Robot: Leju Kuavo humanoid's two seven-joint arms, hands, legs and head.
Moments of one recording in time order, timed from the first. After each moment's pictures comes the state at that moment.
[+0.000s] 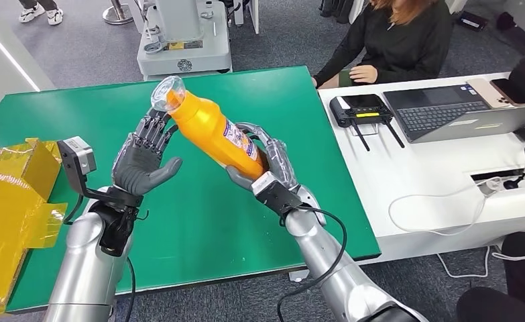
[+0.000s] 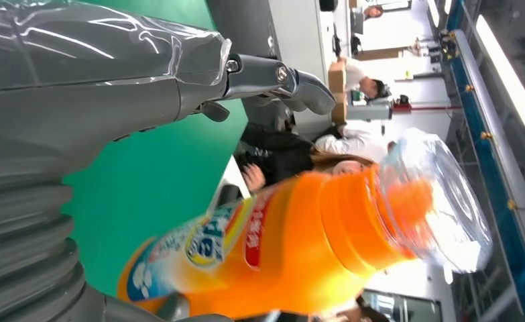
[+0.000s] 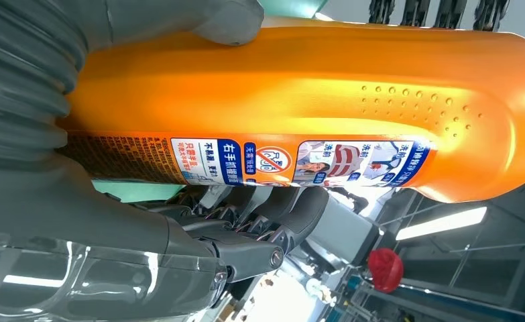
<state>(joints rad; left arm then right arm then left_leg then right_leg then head) -0.52 -0.17 -0.34 -1.20 0.21 -0.45 -0.30 -0.50 0.19 0.22 -0.78 0.37 -0.21 -0.67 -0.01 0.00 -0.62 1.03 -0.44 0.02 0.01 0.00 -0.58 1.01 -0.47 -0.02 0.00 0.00</state>
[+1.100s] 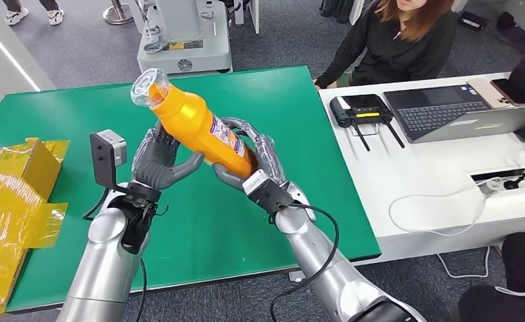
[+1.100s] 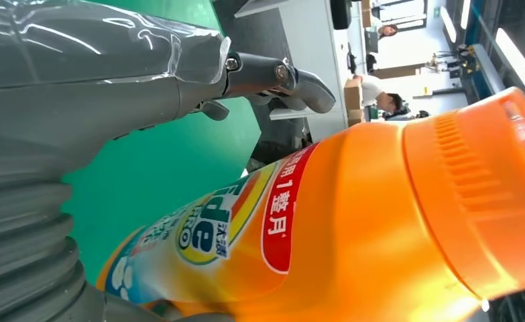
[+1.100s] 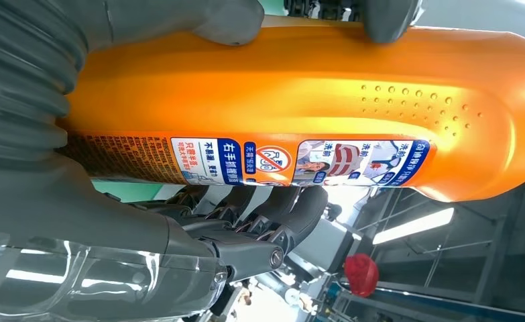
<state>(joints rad) -0.54 -0.23 -0.39 -1.15 0.10 -0.30 -0.30 -0.53 0.22 0.27 -0.77 0.32 -0.20 -0.70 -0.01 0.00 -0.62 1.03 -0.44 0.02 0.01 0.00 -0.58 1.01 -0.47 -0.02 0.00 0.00</state>
